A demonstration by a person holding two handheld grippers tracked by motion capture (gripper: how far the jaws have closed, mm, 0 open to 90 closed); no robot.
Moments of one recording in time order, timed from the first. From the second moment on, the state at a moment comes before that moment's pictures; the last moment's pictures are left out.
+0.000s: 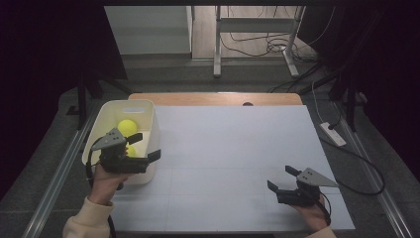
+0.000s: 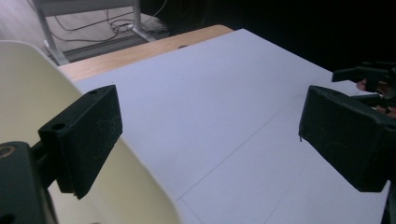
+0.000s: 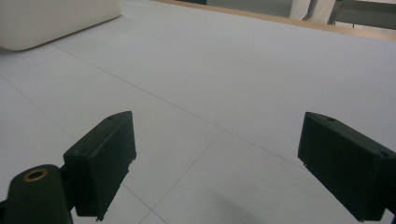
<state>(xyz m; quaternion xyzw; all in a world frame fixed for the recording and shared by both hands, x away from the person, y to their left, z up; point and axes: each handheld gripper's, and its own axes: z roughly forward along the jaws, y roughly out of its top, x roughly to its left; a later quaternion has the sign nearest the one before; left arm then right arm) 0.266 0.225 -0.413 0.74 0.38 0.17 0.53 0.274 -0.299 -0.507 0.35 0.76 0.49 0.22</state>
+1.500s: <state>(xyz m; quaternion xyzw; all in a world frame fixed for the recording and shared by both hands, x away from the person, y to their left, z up) 0.238 0.158 -0.477 0.81 0.28 0.11 0.51 0.270 -0.300 -0.506 0.35 0.76 0.50 0.23</state>
